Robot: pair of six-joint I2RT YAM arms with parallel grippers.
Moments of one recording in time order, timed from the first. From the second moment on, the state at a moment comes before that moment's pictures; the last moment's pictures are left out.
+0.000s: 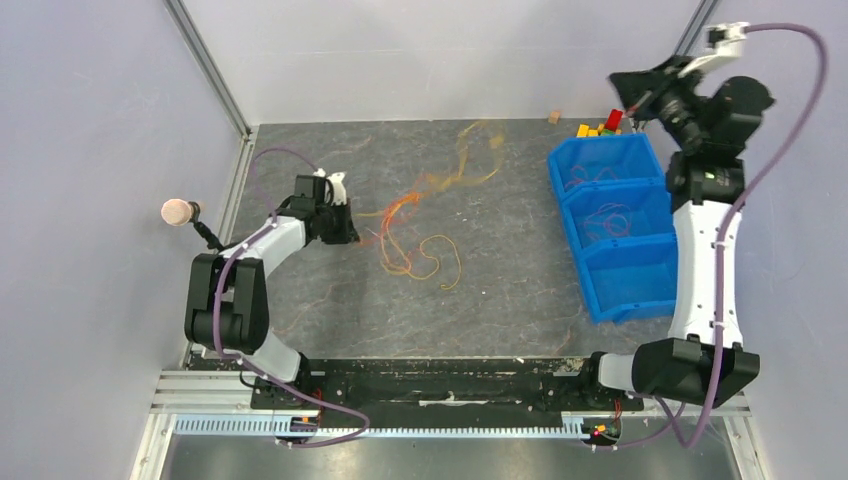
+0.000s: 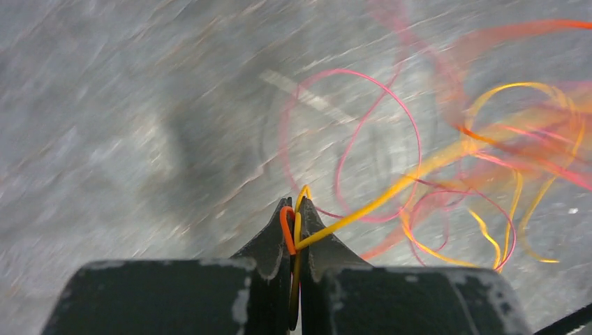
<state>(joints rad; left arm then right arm) -0.15 1.57 0.94 -0.26 0.31 -0.15 -0.19 1.32 1.54 -0.12 -0.63 0.45</state>
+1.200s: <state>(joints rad) -0.41 1.22 1.07 -0.43 0.87 0.05 0.63 1.52 1.08 0.29 -0.70 0.07</state>
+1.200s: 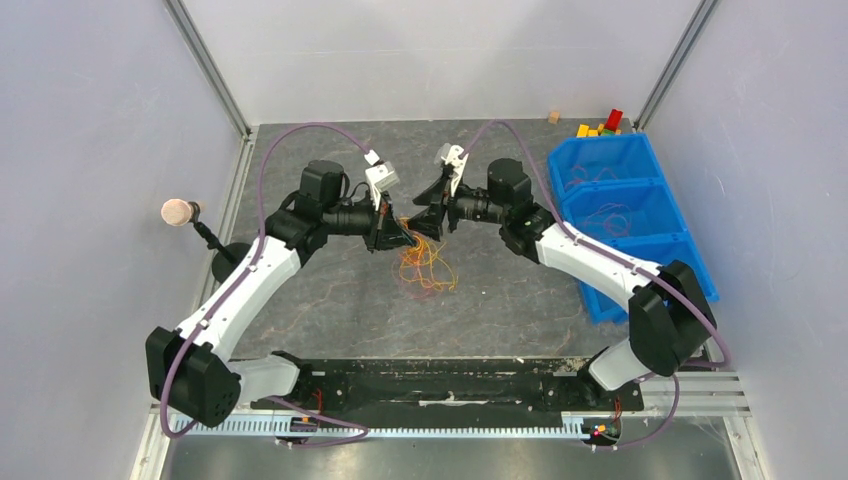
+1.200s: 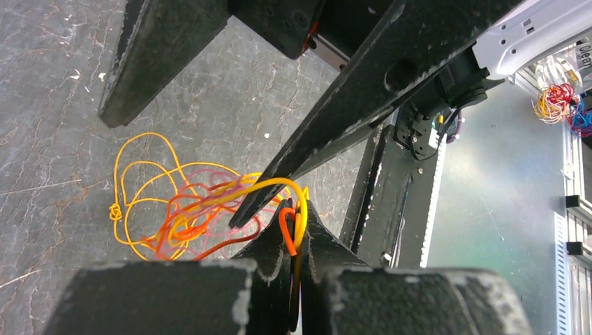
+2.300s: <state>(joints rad) -0.27 1.00 0.93 -0.30 0.68 -0.13 0.58 1.41 1.02 0.64 -0.45 0.47</state>
